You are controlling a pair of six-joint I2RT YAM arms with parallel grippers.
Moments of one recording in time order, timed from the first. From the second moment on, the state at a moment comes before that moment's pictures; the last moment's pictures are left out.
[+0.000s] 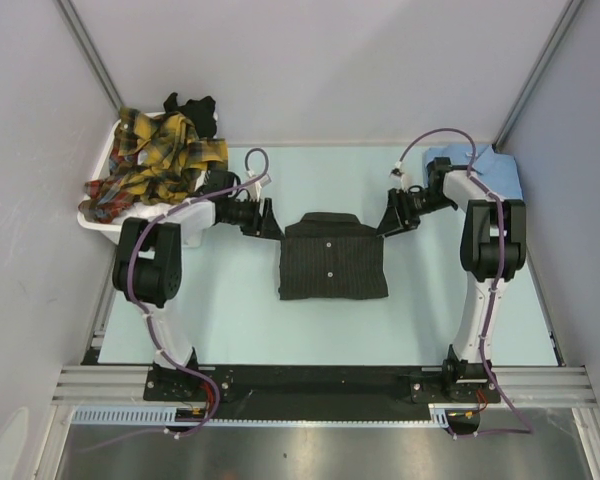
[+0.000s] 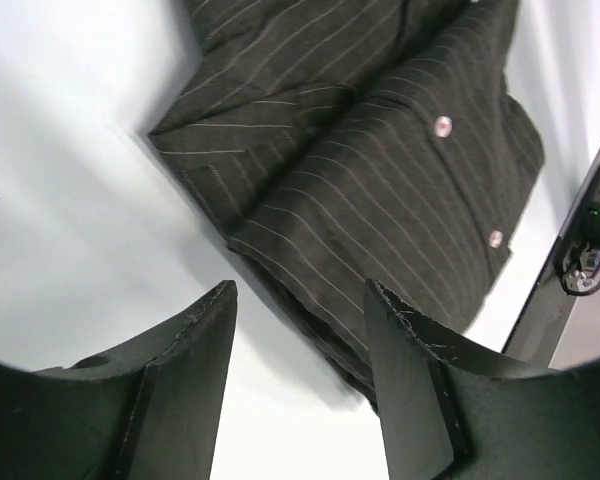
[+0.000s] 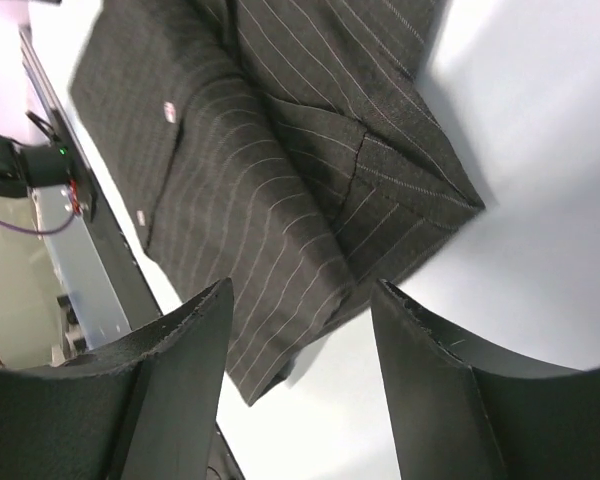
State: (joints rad) left arm -0.19 1.88 1.22 -0.35 0.83 0.00; right arm 0.01 2.13 1.62 -0.94 -0.96 -0.37
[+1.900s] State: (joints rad) left arm -0.20 2.24 1.63 -0.37 0.73 -0.01; right arm 0.04 2.49 2.04 -0.74 -0.92 -0.14
